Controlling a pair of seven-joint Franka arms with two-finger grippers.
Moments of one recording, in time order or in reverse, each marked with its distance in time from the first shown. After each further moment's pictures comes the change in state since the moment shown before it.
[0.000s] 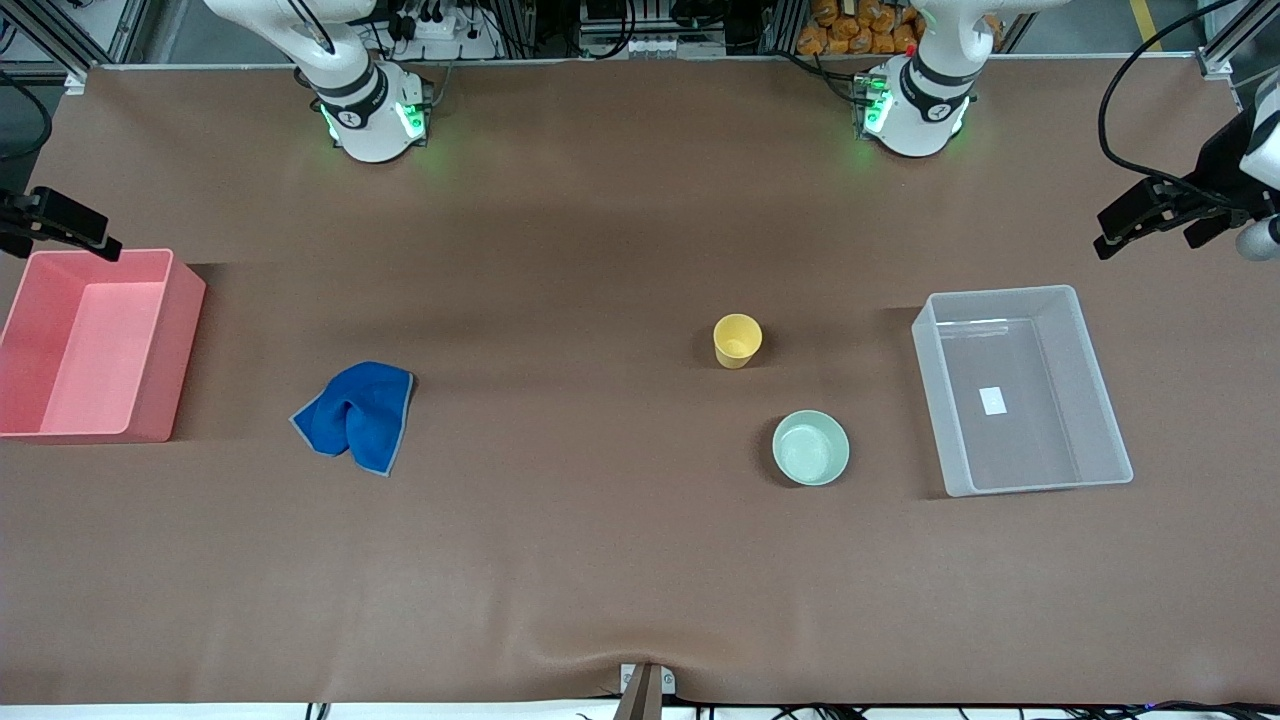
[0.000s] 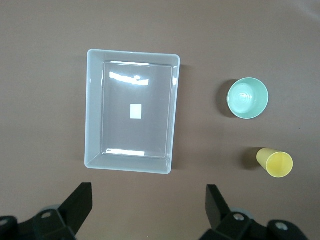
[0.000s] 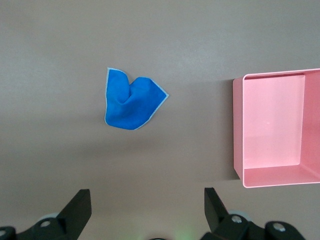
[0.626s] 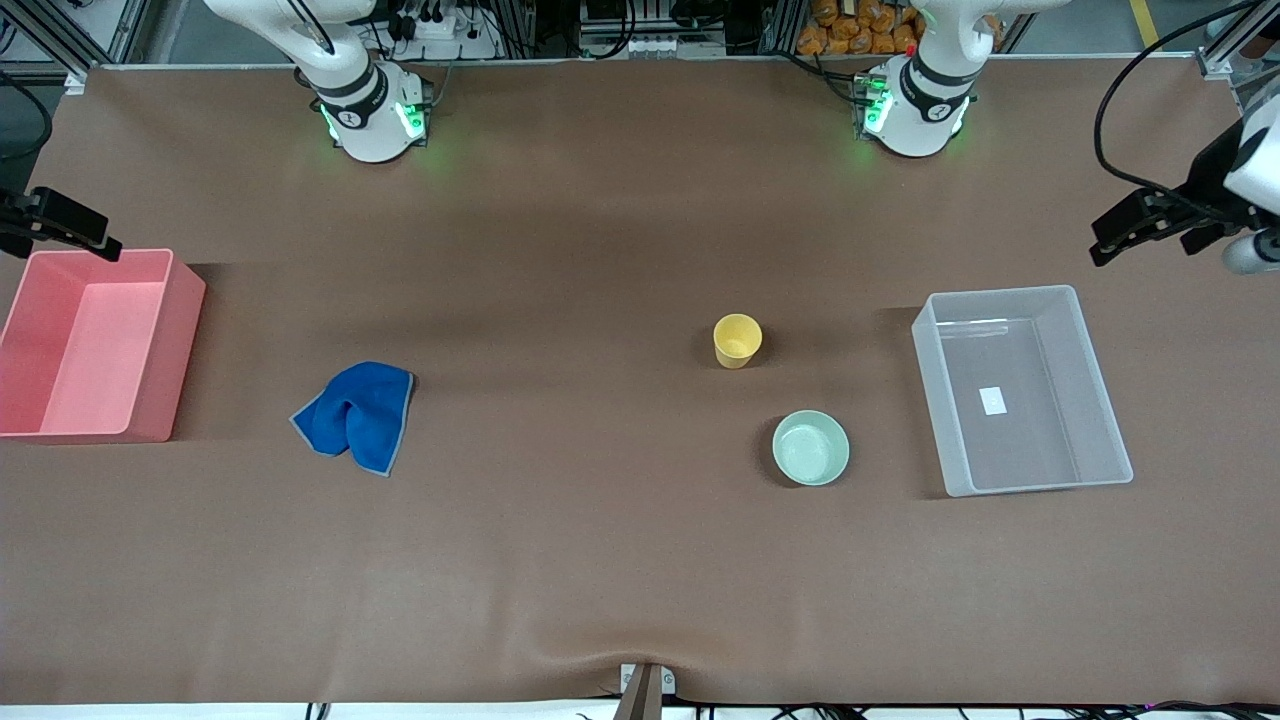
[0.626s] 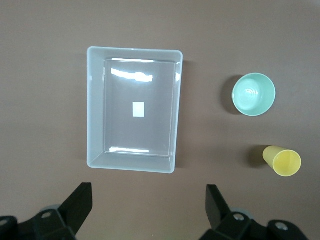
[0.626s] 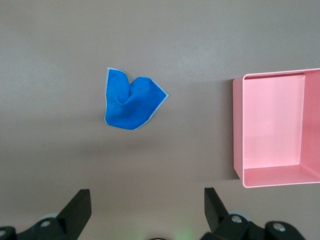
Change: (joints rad) left arm -0.002 0.034 -0.018 0.007 0.017 -0.006 0.000; right arm 0.000 0.000 0.000 0.000 0.000 0.000 0.000
